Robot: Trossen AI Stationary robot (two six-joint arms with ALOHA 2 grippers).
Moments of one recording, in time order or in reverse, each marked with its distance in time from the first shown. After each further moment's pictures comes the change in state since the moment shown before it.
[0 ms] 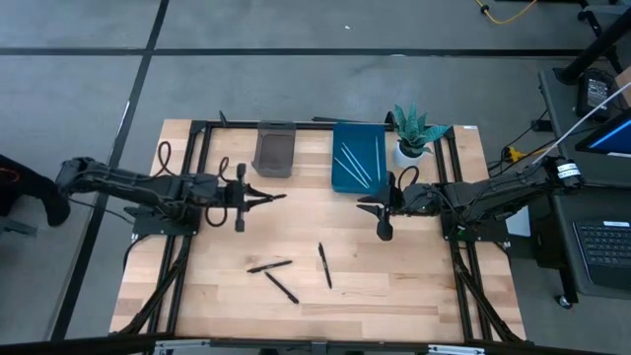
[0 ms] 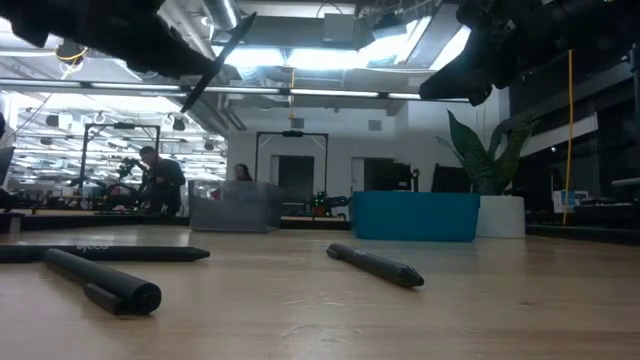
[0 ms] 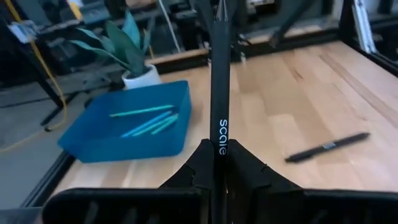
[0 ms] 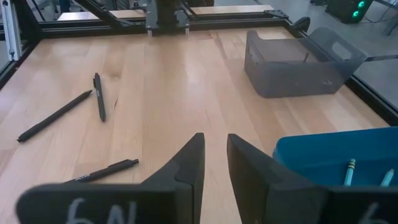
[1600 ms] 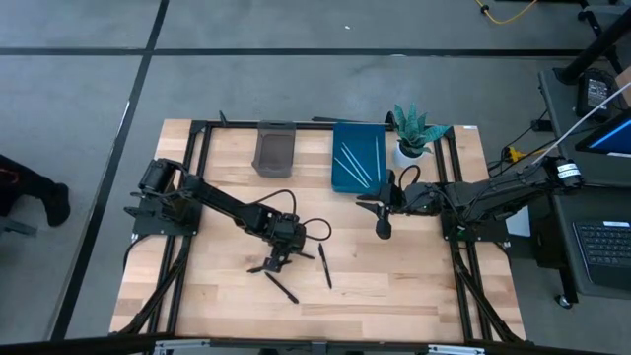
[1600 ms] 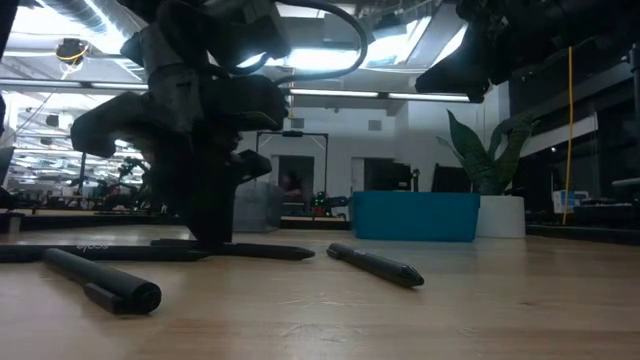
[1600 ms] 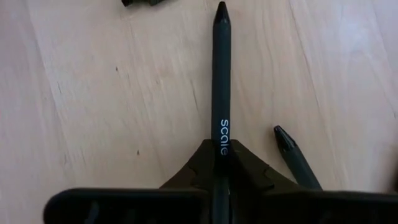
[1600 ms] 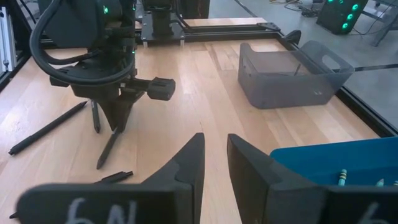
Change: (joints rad) left arm -0.150 1.067 0.575 -0.458 0.274 -0.148; right arm 0.000 0.000 0.000 0.040 0.026 -0.019
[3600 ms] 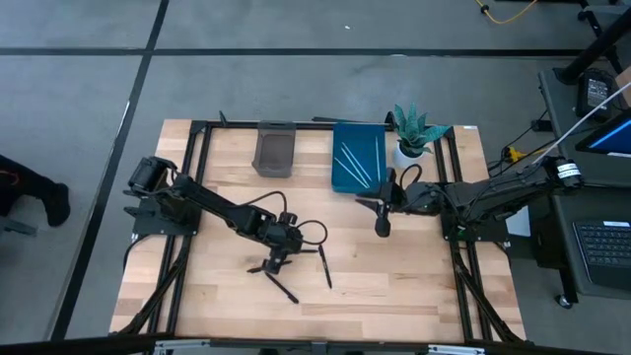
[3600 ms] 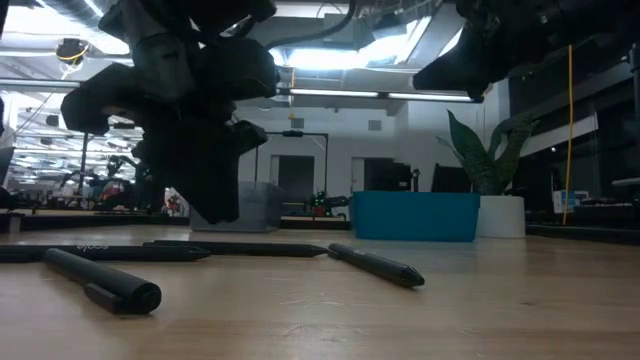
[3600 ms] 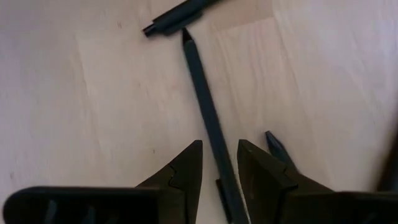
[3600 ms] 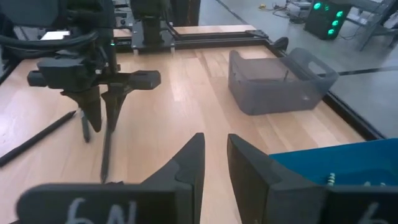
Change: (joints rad) left arm -0.039 -0.094 0.000 0.010 -0.121 -0.014; right arm -0.001 0.000 0.000 0.025 0.035 -0.005
